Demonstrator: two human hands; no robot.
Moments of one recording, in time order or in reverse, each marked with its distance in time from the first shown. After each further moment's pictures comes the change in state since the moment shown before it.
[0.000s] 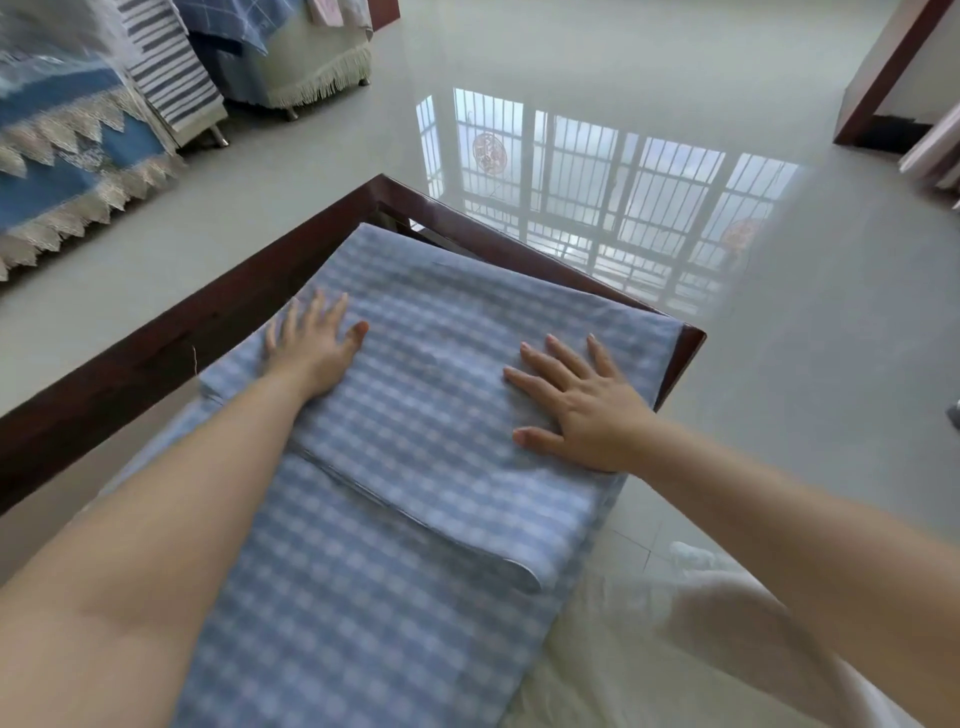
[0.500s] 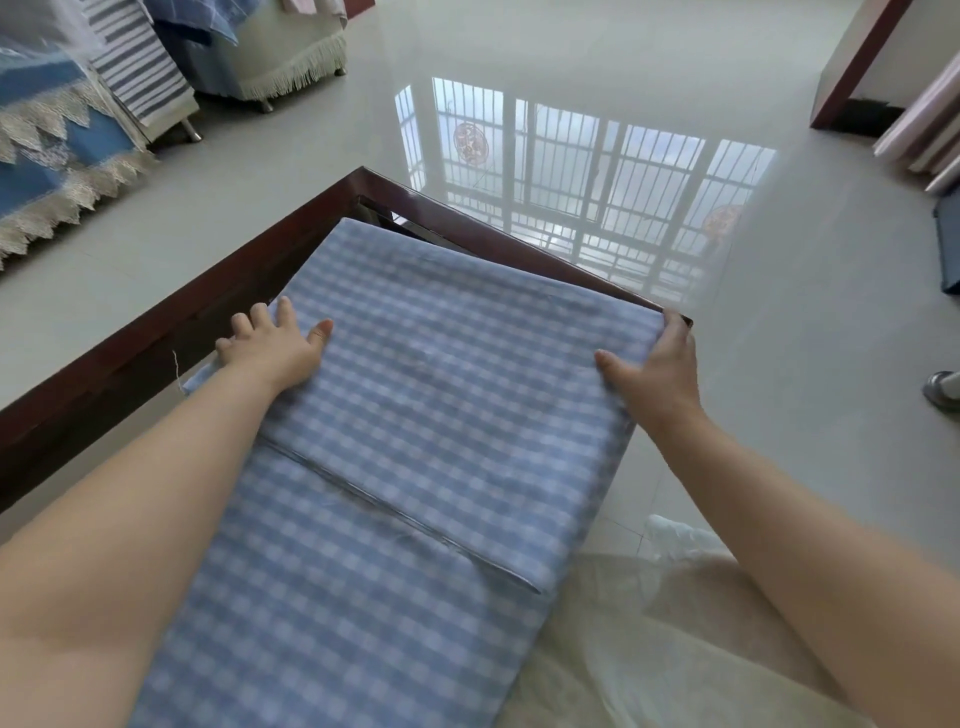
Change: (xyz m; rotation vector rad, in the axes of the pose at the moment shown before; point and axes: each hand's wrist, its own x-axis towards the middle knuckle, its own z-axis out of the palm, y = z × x) left_hand -0.001 -0.003 -0.016 0.203 -0.009 -0.174; right_hand -0.016 0.037 0.005 0.973 0.573 0.835
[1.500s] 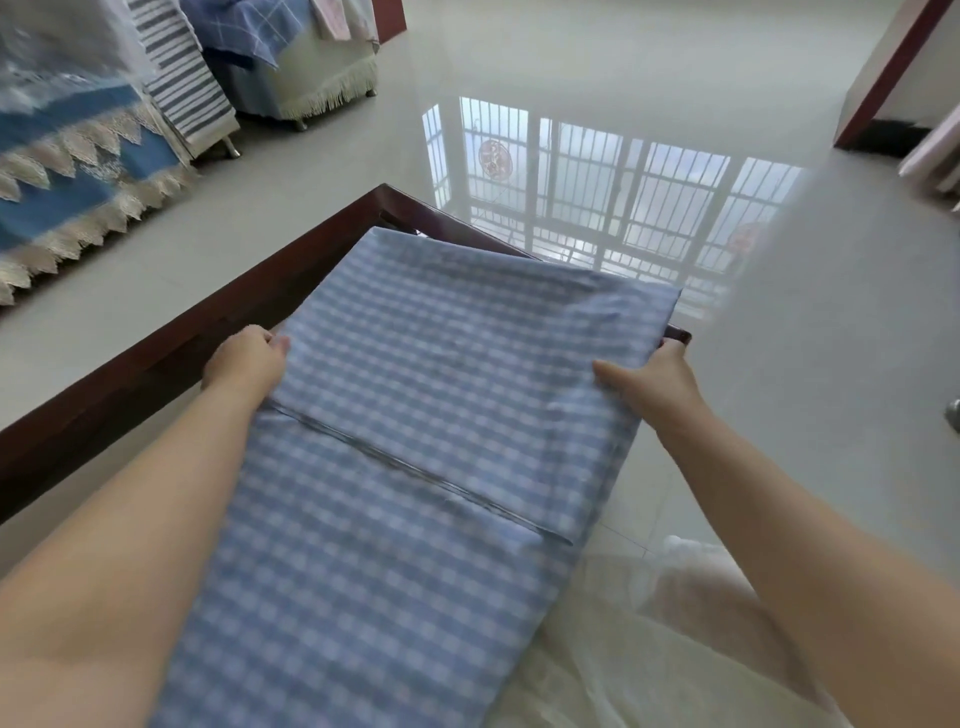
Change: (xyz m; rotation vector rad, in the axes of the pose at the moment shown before) left_hand -0.023 -0.038 -0.015 -0.417 0.078 -0.123; right_hand -0.001 -0.016 -0.018 0.147 -0.180 0.192
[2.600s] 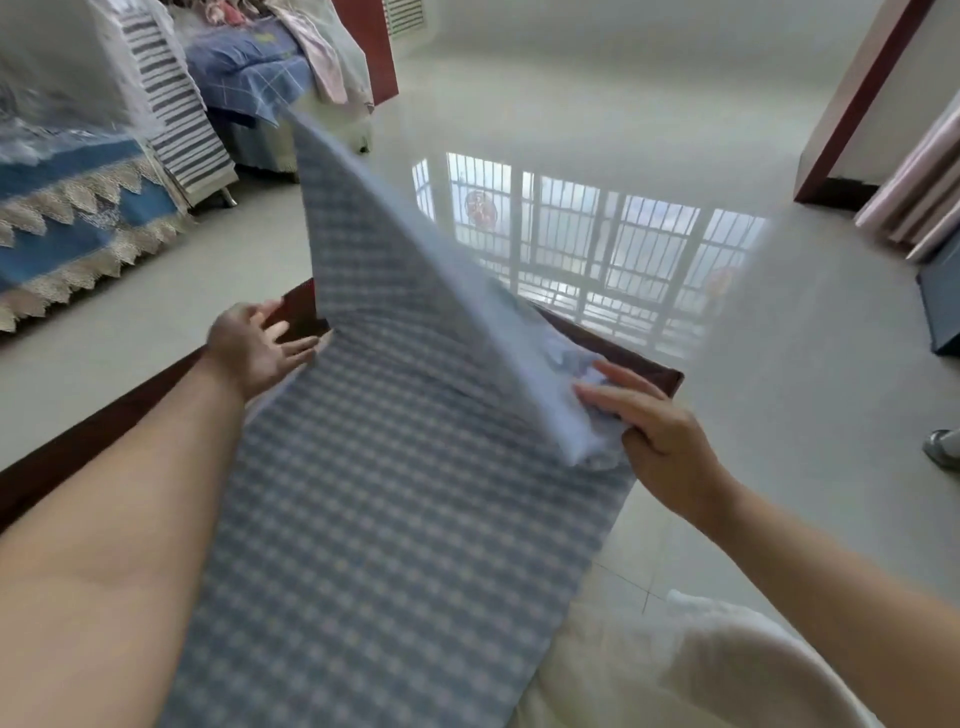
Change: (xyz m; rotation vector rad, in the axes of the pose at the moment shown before) left_hand 0.036 0.018 -0.043 -1.528 -0.512 -0.098; right_hand -0.041 0.001 -0.011 -0.205 -0.167 -1.165
